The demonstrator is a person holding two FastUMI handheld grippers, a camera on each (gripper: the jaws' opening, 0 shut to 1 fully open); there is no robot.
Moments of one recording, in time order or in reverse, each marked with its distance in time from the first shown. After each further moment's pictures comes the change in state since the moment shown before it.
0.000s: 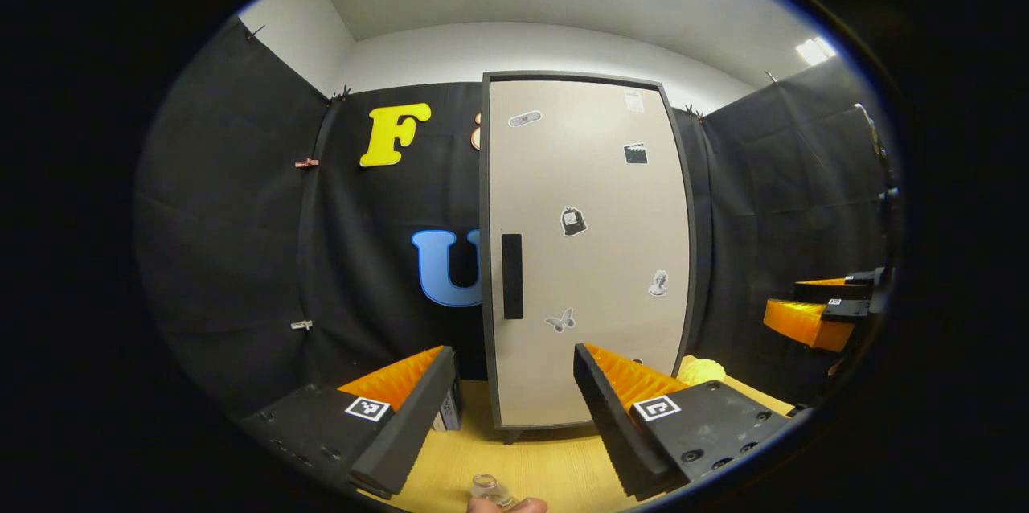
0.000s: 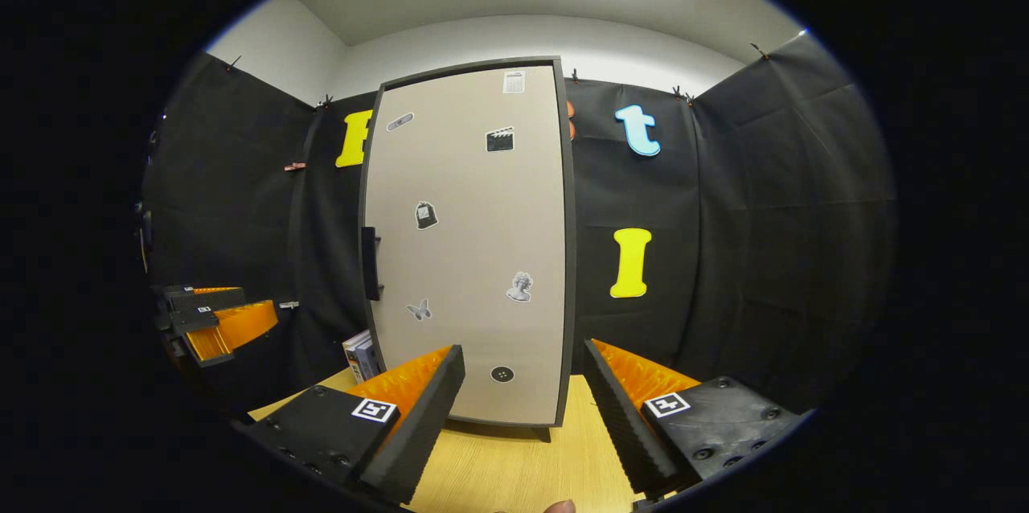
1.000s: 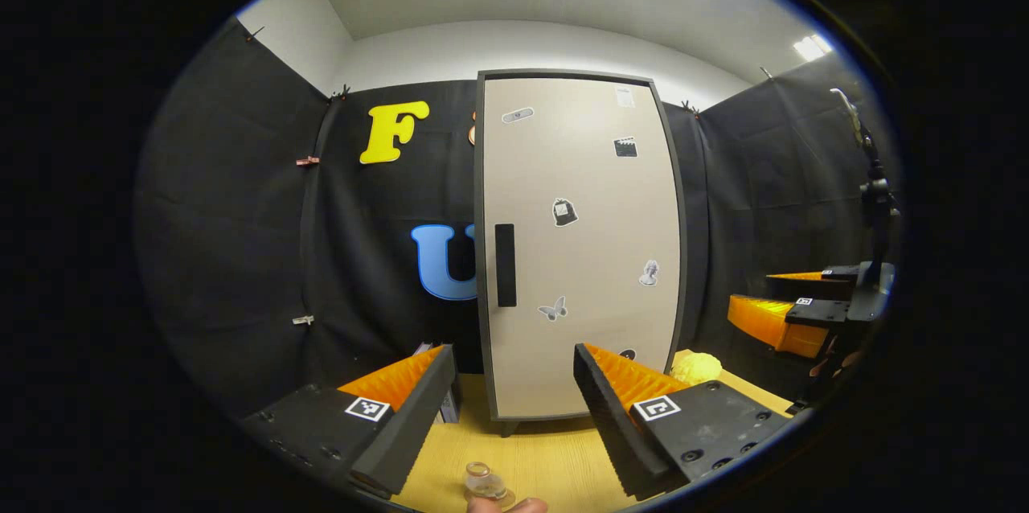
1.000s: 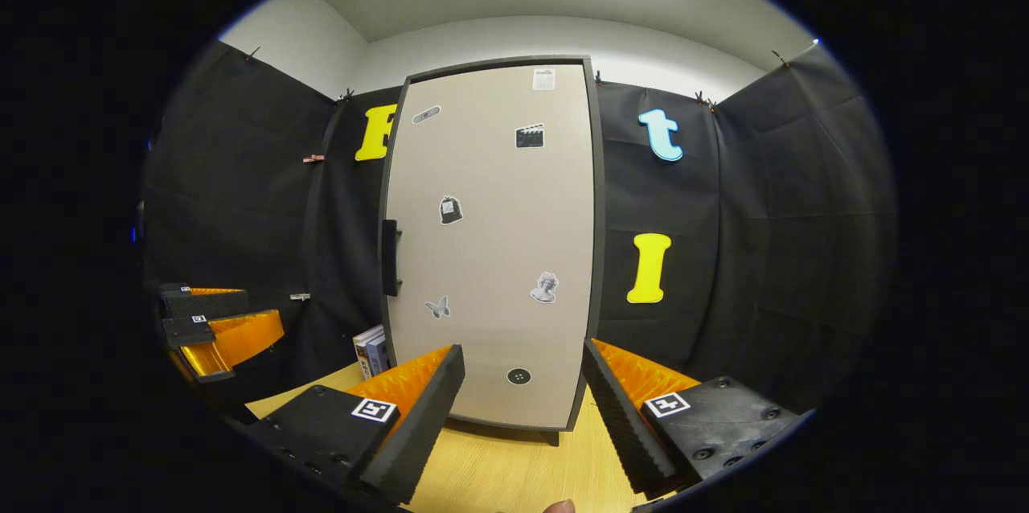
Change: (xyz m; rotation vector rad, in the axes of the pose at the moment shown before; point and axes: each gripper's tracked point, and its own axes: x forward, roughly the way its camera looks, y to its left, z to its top) left arm -0.020 -0.009 -0.016 0.008 0.020 0.007; right arm 0.011 0.031 -0.009 -0.039 -0.004 0.068
